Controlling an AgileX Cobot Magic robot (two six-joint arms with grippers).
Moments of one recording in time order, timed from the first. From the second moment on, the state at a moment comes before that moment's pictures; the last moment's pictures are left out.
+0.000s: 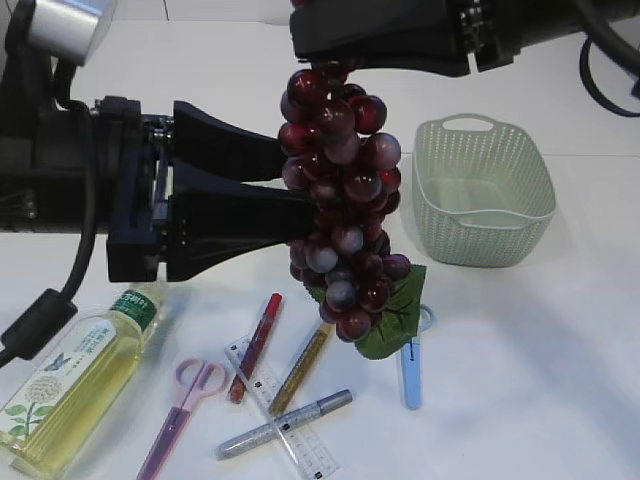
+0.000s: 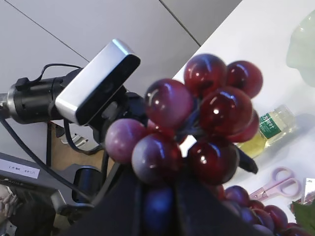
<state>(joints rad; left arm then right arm) -0.40 1.45 -0.78 -1.77 0.95 2.00 0.35 1.37 -1.21 1.23 1.02 -0.75</state>
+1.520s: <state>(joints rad) -0.51 1.58 -0.90 -1.77 0.94 2.00 0.35 1.37 -1.21 1.26 1.02 -0.80</state>
